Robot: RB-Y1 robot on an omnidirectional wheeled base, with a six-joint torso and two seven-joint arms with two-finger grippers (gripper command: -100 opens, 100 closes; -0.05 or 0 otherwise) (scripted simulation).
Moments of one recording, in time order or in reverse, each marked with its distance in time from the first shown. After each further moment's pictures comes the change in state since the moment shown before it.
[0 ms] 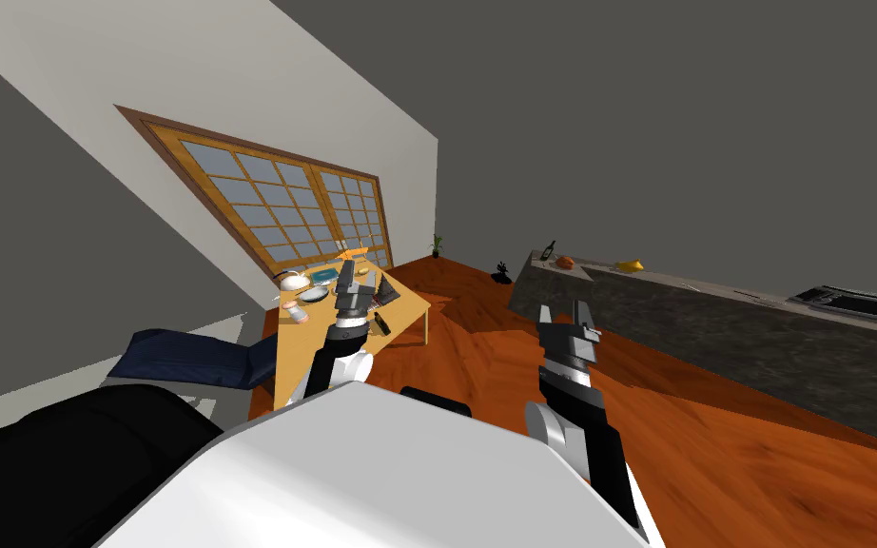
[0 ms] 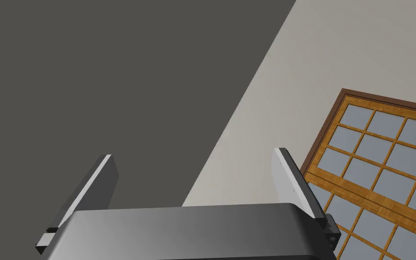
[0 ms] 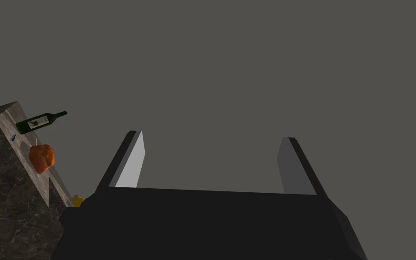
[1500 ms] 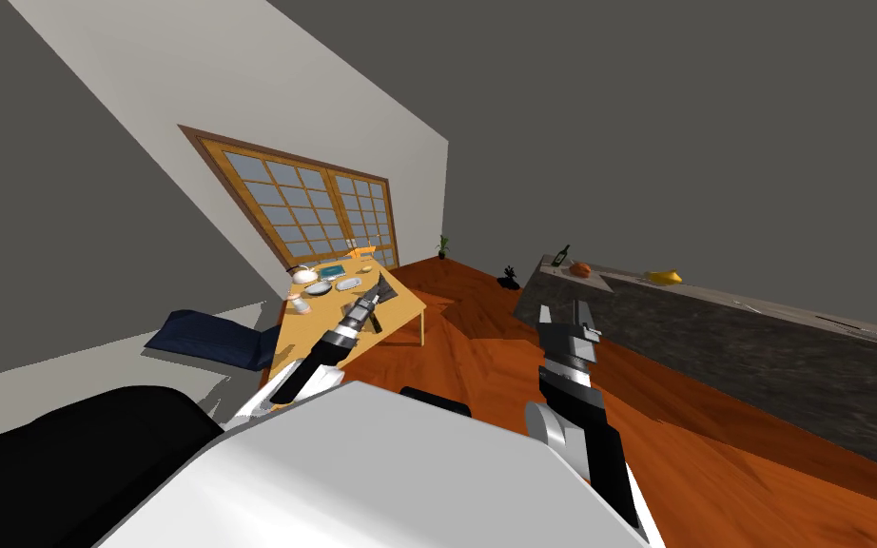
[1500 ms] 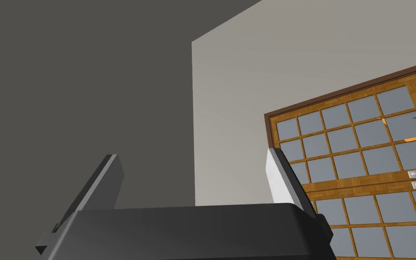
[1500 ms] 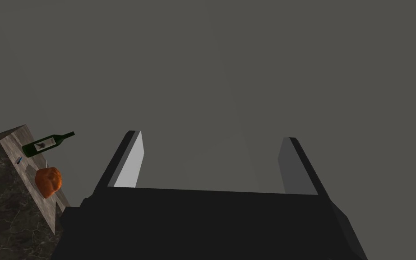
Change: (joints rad) left arm 0.124 0.349 0.063 0.076 -0.023 0.272 -0.052; right arm 0.000 0.000 0.000 0.000 0.000 0.000 0.000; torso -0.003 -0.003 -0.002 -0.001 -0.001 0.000
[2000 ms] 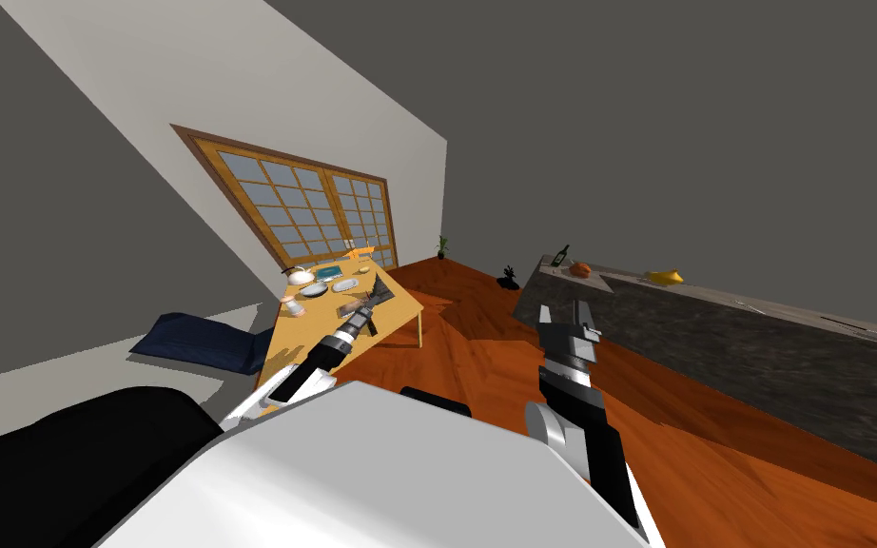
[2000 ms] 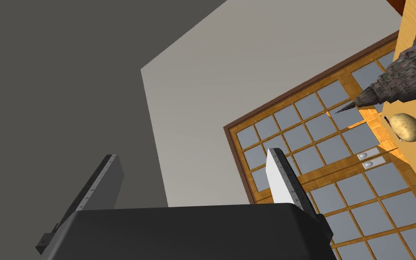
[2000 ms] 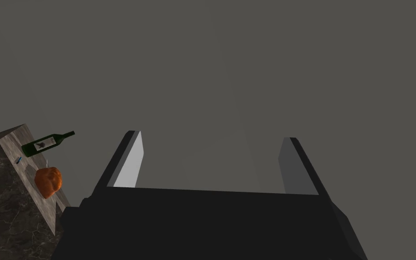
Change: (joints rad) left arm 0.041 0.046 0.020 0.057 0.003 0.140 -0.036; right arm 0.000 0.000 0.000 0.000 0.000 0.000 0.000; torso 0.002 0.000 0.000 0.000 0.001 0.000
